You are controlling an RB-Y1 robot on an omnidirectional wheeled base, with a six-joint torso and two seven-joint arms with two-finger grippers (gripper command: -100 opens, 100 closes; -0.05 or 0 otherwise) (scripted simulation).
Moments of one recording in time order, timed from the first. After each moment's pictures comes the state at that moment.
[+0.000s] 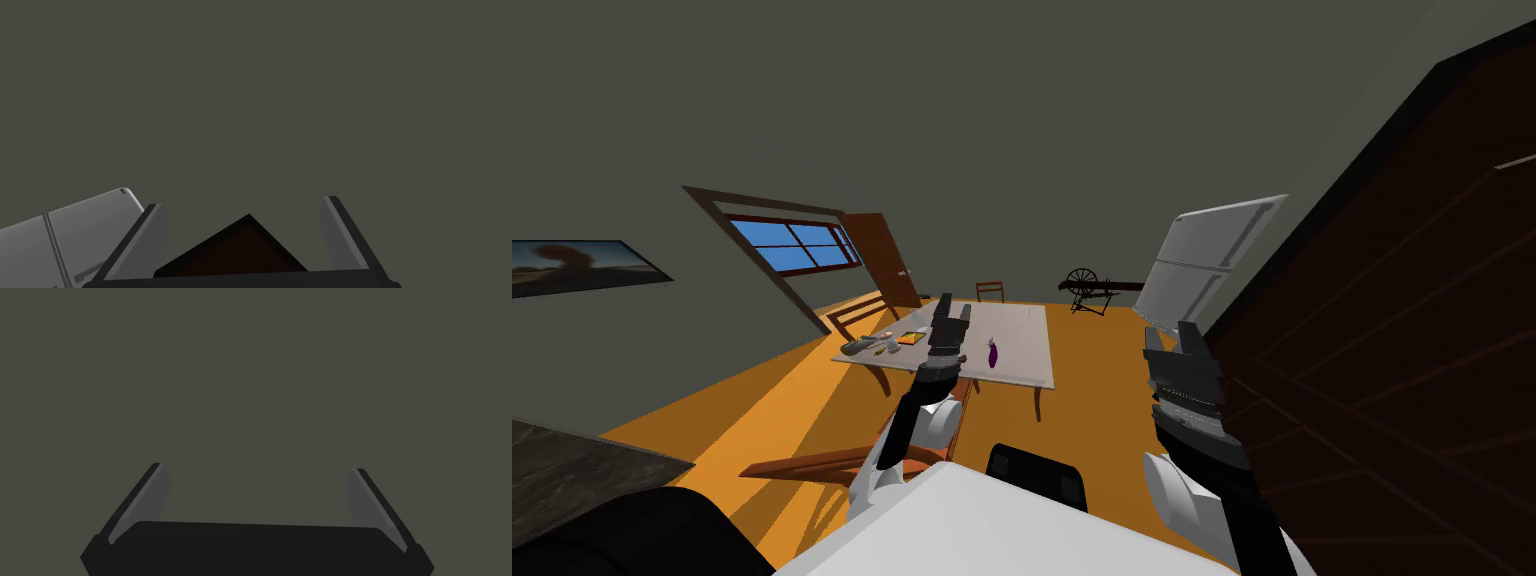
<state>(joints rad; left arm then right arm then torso) 0.46 0.05 -0.02 -2.34 0.11 -0.43 -0.15 0.48 0.05 0.01 -2.30 0.09 -0.49 -0.02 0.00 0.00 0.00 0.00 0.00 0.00</state>
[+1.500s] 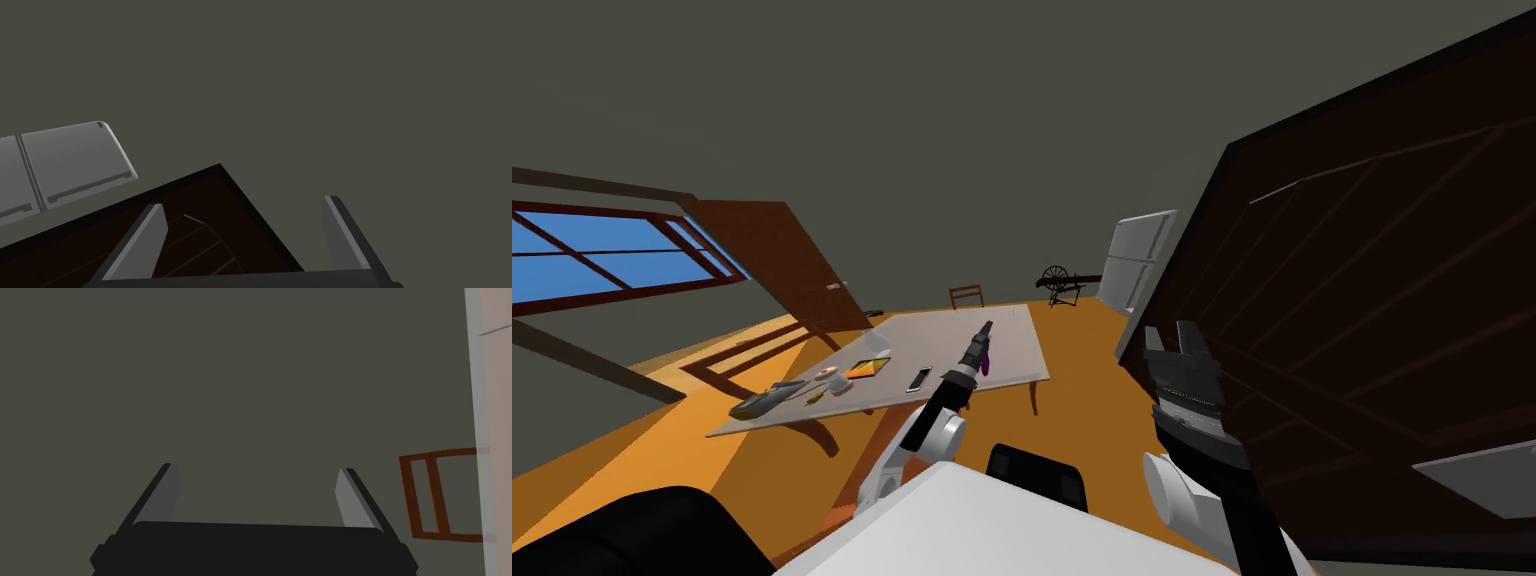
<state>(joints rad) 0.49 0.16 -0.14 -2.22 0.08 -0.05 -0.25 0.48 0.05 0.01 -2.30 0.09 -0.49 -0.02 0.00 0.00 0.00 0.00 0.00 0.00</state>
